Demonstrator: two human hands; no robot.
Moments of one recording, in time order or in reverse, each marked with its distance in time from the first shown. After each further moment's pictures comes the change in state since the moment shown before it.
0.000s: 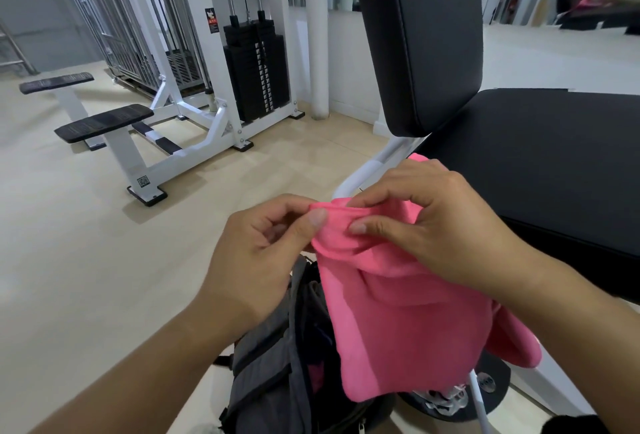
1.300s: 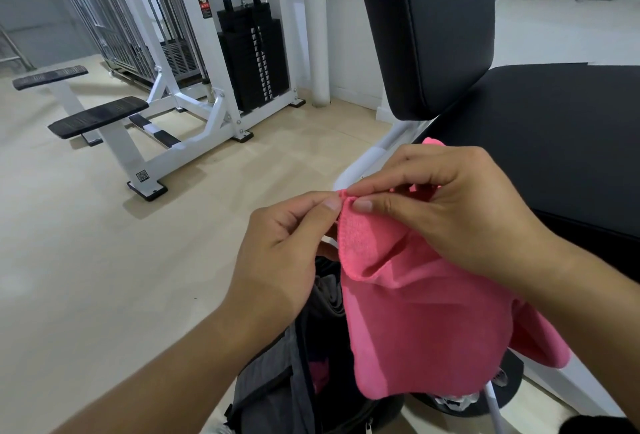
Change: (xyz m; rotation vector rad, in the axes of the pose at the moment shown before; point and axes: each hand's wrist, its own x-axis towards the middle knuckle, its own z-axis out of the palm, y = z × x) left_hand 0.010 -0.008 0.028 -0.101 -0.002 -0.097; right_hand 0.004 0.012 0.002 0.263 0.021 0.120
